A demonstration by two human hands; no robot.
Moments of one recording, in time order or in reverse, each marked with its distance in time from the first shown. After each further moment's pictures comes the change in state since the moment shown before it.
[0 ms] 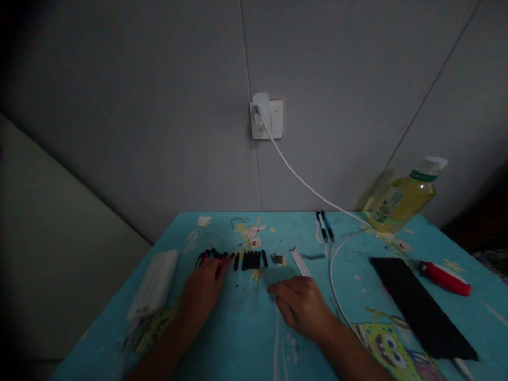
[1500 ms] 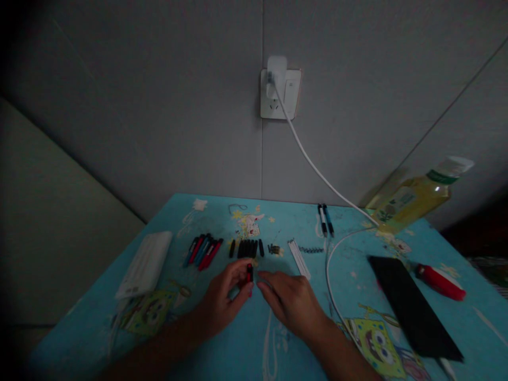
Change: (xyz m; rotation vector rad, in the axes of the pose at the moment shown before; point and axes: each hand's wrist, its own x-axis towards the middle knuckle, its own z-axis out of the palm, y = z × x) left_hand -0.039 0.051 0.006 -0.979 -0.145 0.264; right_hand 0.005 -0.011 0.004 0.083 -0.132 0.177
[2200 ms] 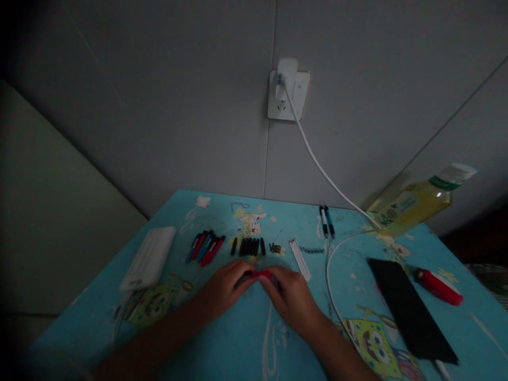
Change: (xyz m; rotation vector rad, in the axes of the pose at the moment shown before) left_hand 0.011 -0.009 -0.010 0.235 -0.128 0.065; right_hand 0.011 -0.008 0.001 0.287 -0.034 0.256
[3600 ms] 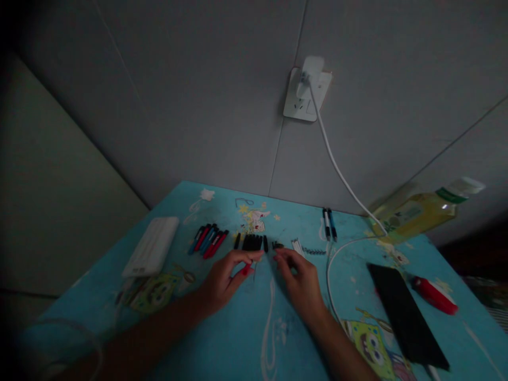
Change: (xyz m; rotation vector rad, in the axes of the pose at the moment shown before) left_hand -0.002 0.000 -0.004 -0.313 0.191 0.100; right_hand 0.009 0.020 -0.002 0.190 0.251 0.222
